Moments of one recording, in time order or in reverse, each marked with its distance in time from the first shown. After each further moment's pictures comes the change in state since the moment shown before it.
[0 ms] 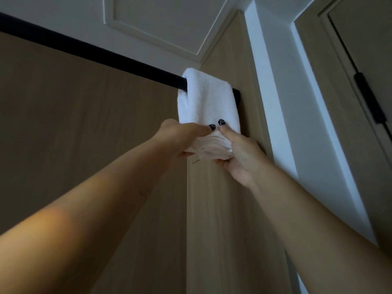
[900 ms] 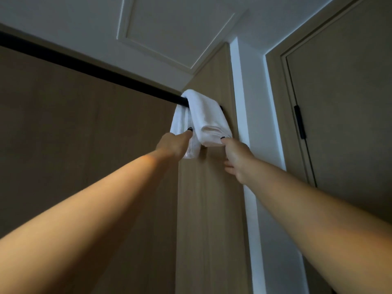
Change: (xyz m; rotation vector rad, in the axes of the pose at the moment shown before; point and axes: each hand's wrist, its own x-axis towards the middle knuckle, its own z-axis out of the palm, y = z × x) left_hand -0.075 0.025 -0.029 0.201 0.005 -0.033; right_hand -0.109 -0.068 0.026 -0.504 0.344 0.167
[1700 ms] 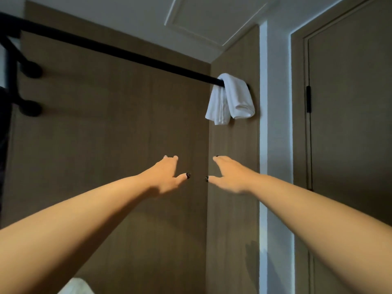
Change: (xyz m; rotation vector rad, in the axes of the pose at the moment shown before) left_hand -0.233 -0.040 -0.180 0.844 -0.423 0.040; right_hand -0.251 -0.009 0.021 -1.154 -0.599 -0.357
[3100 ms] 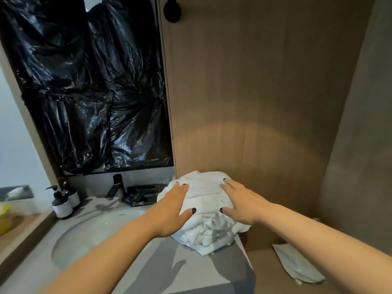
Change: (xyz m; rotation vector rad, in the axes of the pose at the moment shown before) left_hand -0.339 -0.380 0.053 -0.027 -0.327 -0.272; right_hand -0.041 -0.354 0.324 0.177 -0.476 -0.328
